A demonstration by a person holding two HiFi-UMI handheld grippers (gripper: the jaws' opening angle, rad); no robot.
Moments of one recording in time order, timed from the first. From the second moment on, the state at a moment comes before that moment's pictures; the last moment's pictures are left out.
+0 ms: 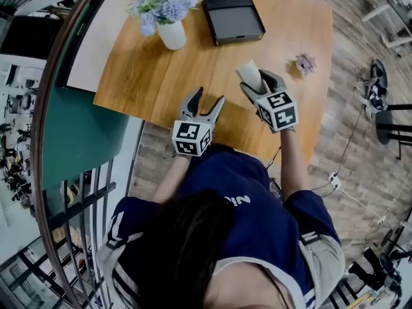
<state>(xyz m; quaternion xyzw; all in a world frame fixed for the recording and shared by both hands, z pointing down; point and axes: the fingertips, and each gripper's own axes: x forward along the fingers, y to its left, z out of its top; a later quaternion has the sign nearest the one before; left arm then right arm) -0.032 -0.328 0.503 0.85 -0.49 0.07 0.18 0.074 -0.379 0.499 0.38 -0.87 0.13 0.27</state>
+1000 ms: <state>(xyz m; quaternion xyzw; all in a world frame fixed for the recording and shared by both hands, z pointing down) -0.009 -0.312 0.473 0.88 -0.45 0.06 0.11 0.176 -0.265 0.473 0.60 -0.78 0.13 0.11</state>
